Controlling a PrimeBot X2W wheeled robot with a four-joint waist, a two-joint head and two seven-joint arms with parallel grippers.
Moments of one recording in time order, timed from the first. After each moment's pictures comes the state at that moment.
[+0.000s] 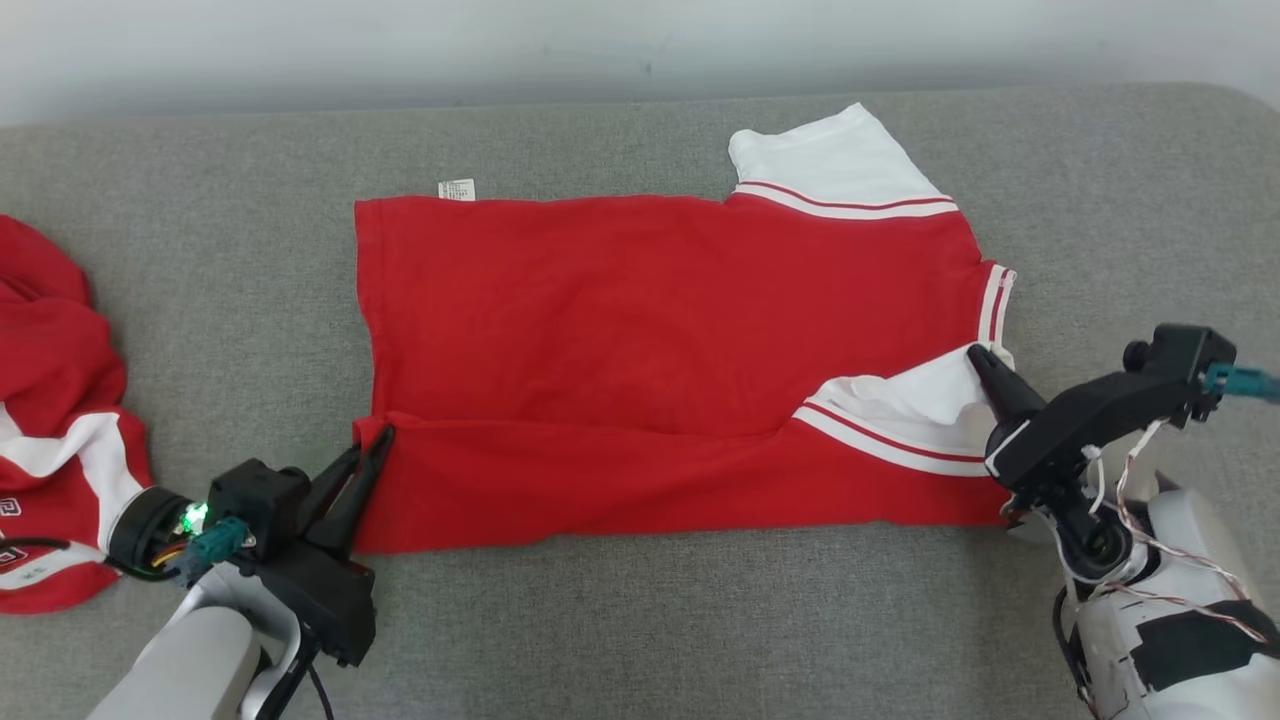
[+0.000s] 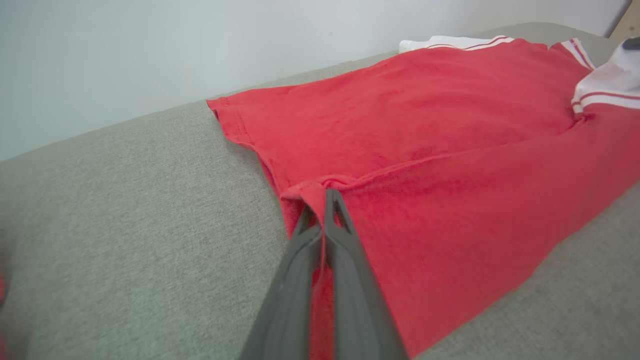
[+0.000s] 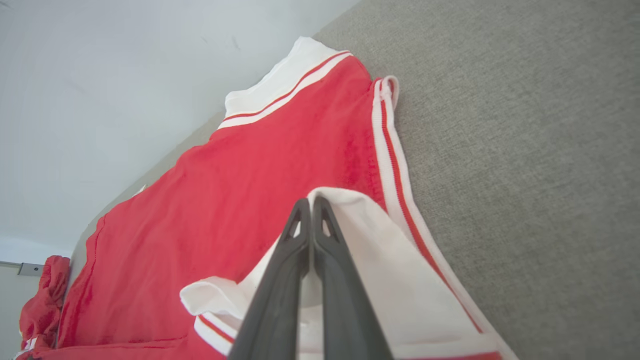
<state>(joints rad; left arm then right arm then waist) -0.55 0.50 -0.67 0.51 -0.56 -0.13 -0.26 -0.54 -0.17 -0.07 0.53 0.72 0.13 0.34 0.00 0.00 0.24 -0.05</state>
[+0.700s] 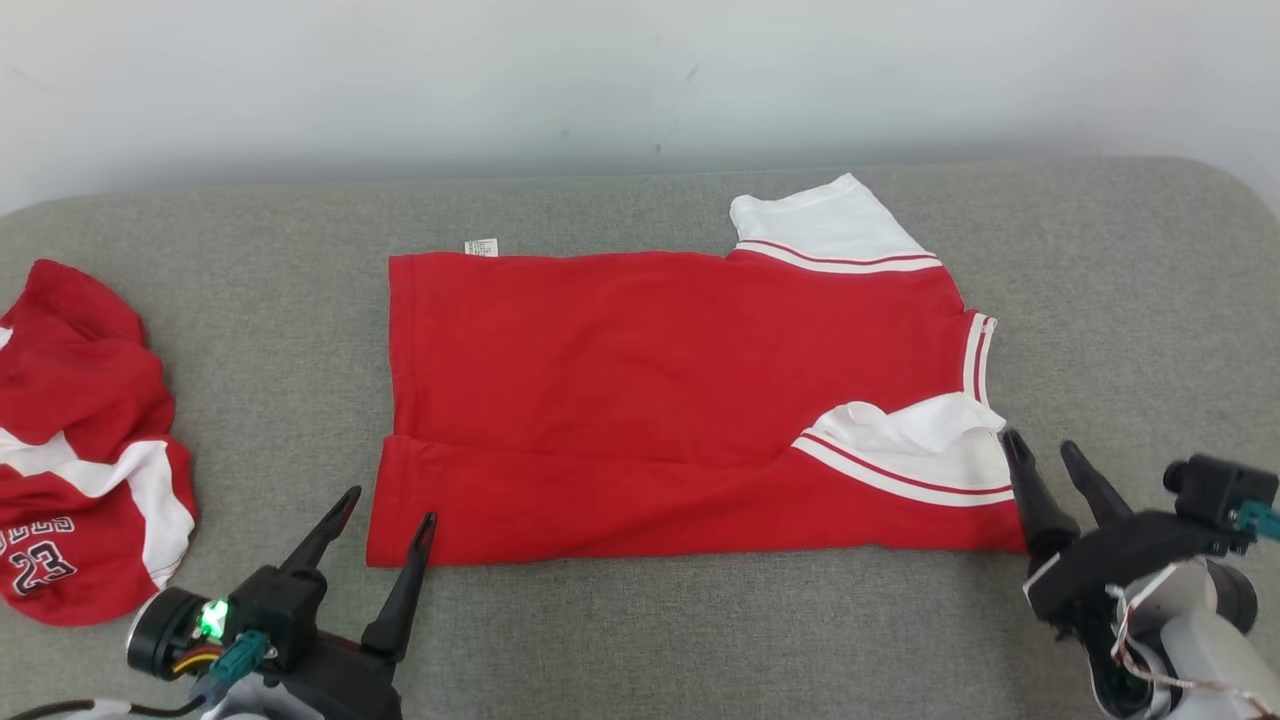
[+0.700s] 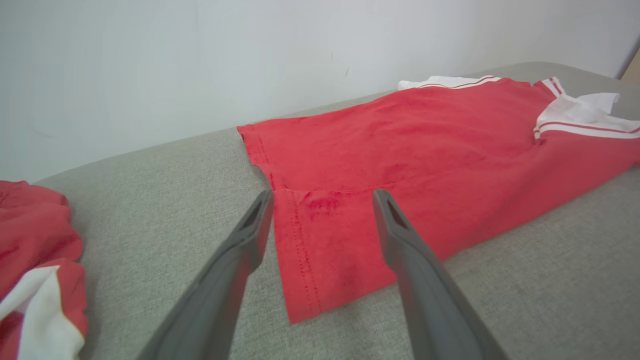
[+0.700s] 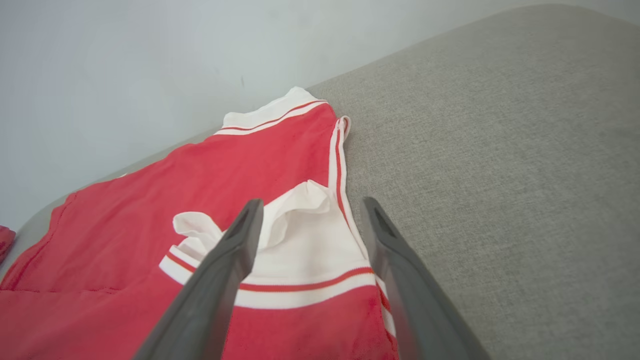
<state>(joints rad) -0.30 0.38 -0.41 0.37 -0.34 -0.11 -0.26 -0.34 -0.32 0.13 0.51 0.75 0.13 -0.01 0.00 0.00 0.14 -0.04</state>
